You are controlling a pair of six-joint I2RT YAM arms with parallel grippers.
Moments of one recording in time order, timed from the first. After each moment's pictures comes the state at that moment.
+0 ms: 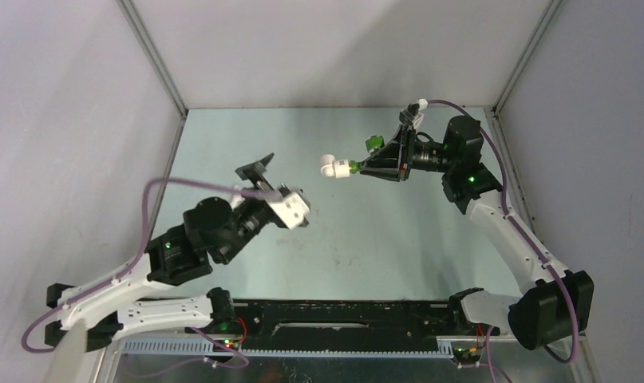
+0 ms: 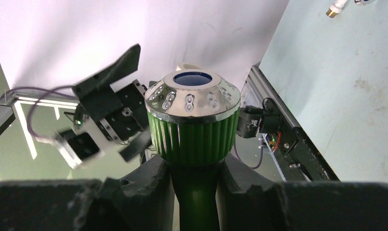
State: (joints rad) left arm -1.24 0.79 1.08 -0.33 -0.56 0.86; right arm 0.32 1.23 1.08 0.07 -1.07 1.24
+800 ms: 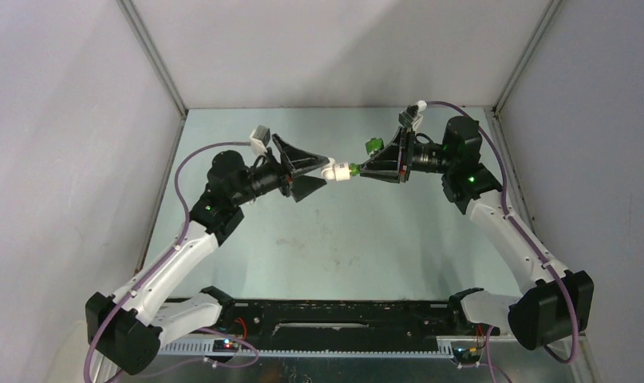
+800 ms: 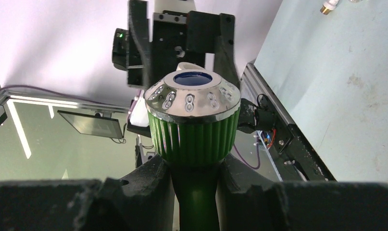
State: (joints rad) left arm -0.49 1.03 0.88 0.08 0.53 -1.40; right arm 0.31 1.23 1.08 0.03 -1.07 1.20
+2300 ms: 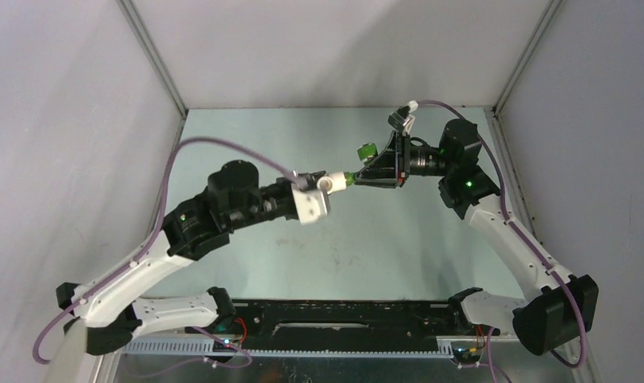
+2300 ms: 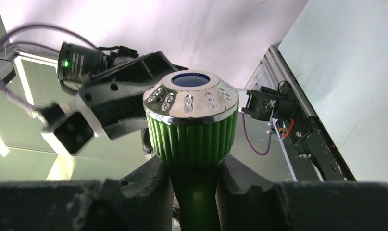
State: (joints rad) left arm -0.95 1.00 1.31 -0.51 0.22 0.55; right arm 0.38 1.20 1.08 0.10 -1.13 1.23
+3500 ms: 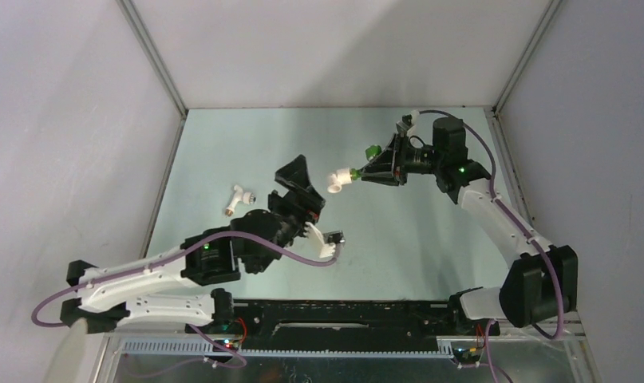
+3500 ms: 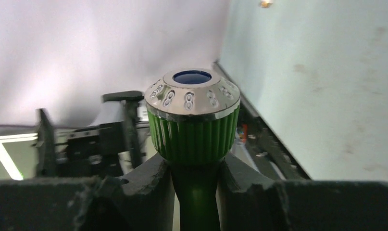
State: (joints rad) left arm -1.34 0.95 1.07 -0.28 -0.76 1.60; right arm 0.29 1.34 1.08 -0.08 -1.04 1.10
